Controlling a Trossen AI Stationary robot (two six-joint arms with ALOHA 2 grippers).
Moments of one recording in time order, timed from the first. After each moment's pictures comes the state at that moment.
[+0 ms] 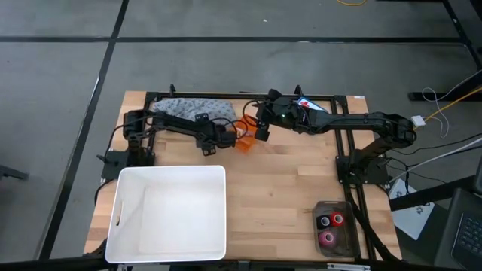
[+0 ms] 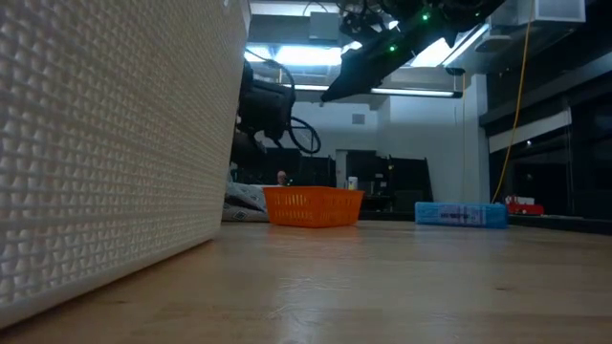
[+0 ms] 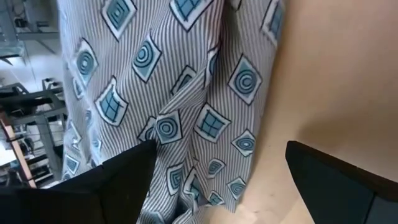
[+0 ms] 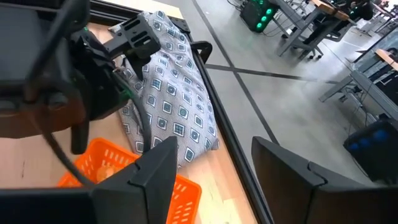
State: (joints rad) left arm 0.22 1.86 1.16 -0.91 -0.68 -0.13; right arm -0.22 1.52 1.06 0.01 0.27 -0.32
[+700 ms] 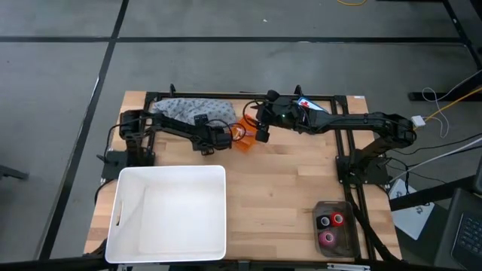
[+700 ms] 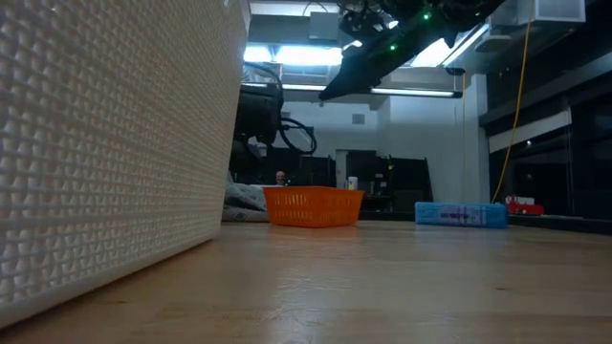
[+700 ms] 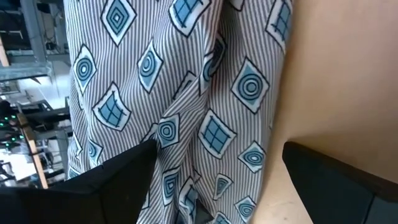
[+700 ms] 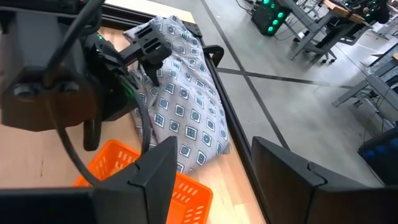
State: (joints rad) left arm 0.30 1.85 0.99 -0.71 -0.76 -0.05; right arm -0.22 1.52 1.06 0.01 0.22 -0.32
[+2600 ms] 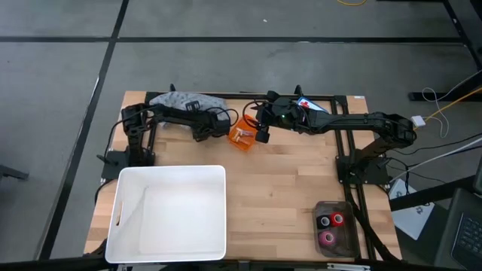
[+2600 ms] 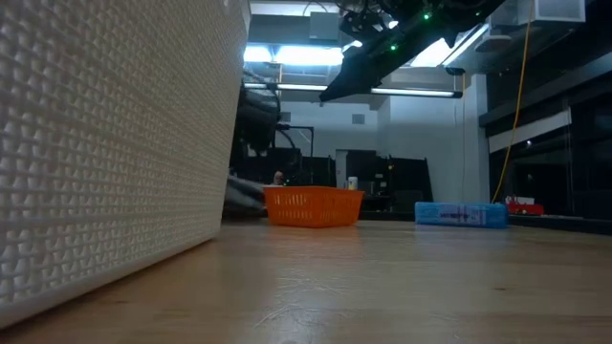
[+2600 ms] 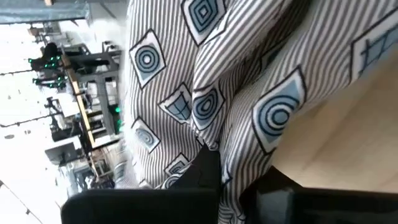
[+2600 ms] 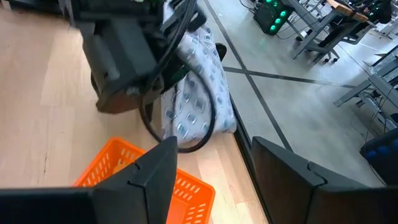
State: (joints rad) left arm 0.43 1.85 1.12 -0.97 -0.92 -0.15; right arm -0.22 1.52 1.06 0.00 0.22 -0.32
